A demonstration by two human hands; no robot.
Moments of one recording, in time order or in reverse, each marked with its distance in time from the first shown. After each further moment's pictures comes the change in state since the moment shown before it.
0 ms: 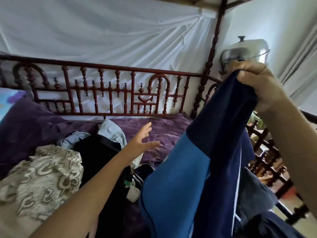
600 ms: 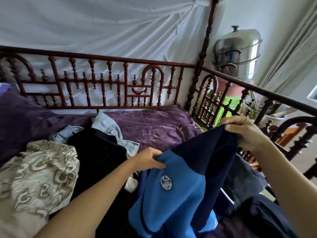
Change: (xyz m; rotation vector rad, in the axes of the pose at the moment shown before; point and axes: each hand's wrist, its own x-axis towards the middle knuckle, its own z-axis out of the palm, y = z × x) left_hand -0.009 -0.036 0.029 0.303 -0.349 -0.075; right_hand -0.093 0.087 -0.015 0.120 0.270 0.468
